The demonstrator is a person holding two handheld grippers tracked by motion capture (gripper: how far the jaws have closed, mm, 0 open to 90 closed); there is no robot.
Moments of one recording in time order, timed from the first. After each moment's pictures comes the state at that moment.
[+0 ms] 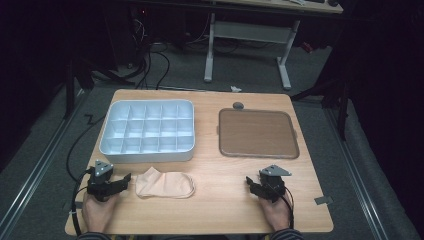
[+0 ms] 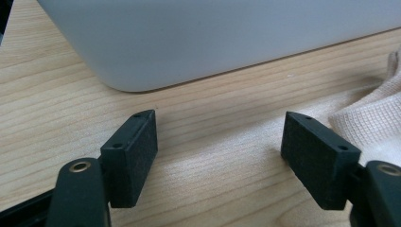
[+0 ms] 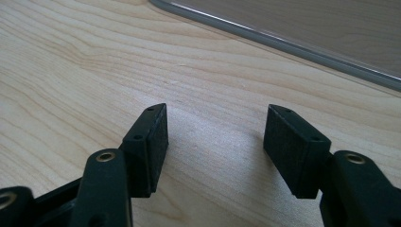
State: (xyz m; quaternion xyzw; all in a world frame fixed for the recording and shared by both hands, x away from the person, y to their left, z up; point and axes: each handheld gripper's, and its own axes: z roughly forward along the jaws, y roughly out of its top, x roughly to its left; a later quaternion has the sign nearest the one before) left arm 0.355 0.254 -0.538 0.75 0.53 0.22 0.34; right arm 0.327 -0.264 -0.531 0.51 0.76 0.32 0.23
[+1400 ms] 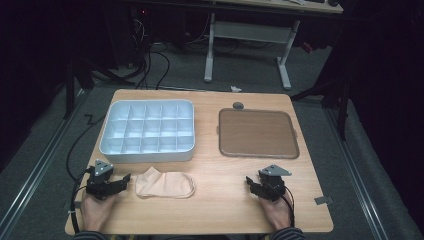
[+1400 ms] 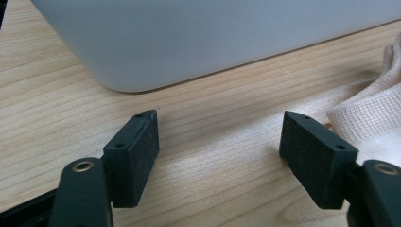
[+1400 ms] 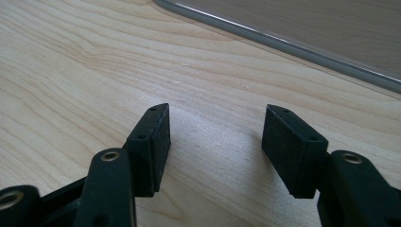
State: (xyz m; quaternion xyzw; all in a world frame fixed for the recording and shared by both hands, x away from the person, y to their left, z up) left arm 0.356 0.259 -0.537 0.75 0.52 0.22 0.34; right arm 0.328 -0.265 -0.531 0.50 0.77 0.33 0.23
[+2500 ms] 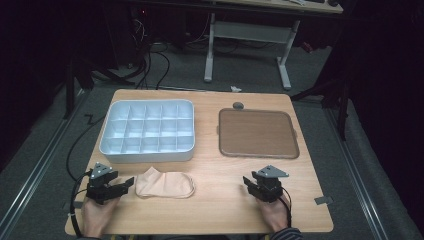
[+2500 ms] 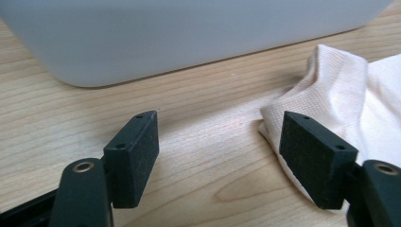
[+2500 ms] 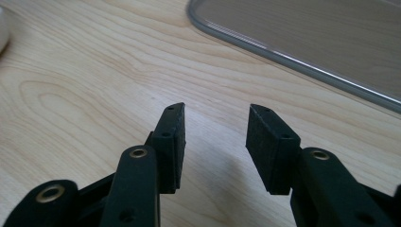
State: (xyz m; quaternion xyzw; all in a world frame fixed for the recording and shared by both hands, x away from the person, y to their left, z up) left arm 0.341 0.251 -0.526 0.75 0.51 0.16 0.38; right arm 0.318 -0.248 -0.515 0.48 0.78 0.34 0.22
